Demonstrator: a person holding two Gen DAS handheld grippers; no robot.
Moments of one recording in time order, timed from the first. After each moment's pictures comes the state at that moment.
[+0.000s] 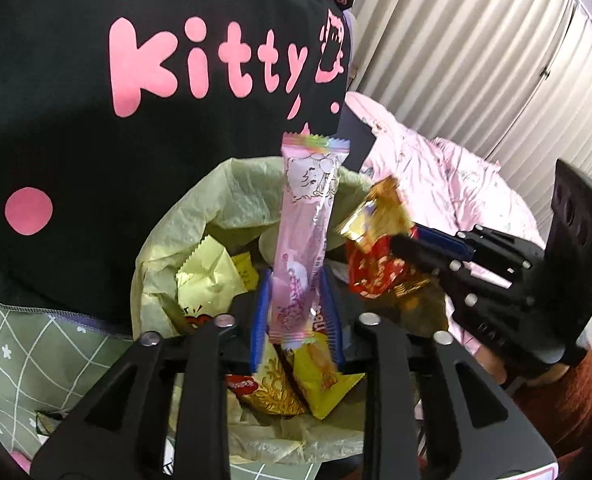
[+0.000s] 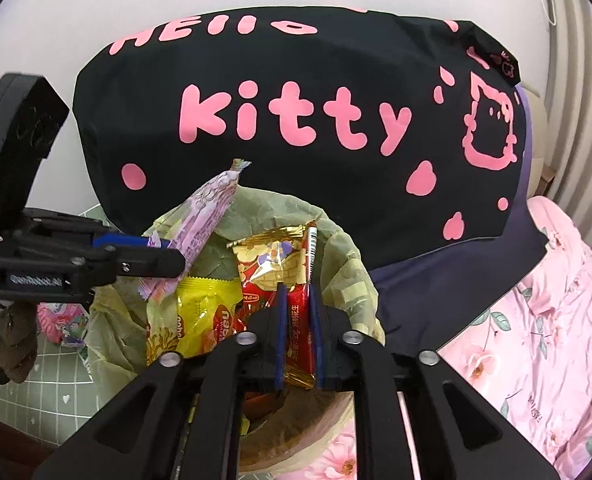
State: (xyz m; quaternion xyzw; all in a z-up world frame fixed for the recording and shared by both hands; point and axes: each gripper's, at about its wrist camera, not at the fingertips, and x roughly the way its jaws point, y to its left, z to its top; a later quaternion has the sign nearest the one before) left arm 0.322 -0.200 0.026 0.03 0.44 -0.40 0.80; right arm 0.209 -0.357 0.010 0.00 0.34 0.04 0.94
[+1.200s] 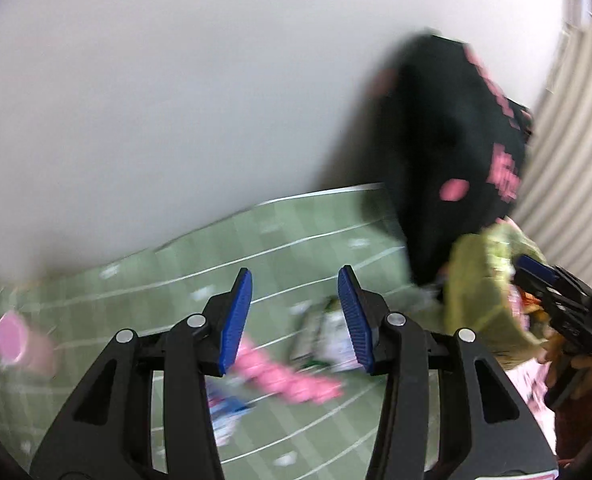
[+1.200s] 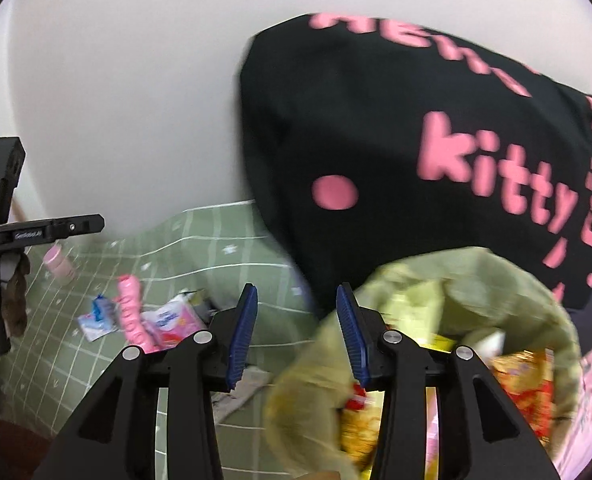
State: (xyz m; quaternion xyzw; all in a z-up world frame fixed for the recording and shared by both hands) left arm 0.236 0.136 0.016 -0.12 0.38 -0.07 0.91; right arm 0.215 -0.189 0.021 -0.06 0.31 0.22 0.92
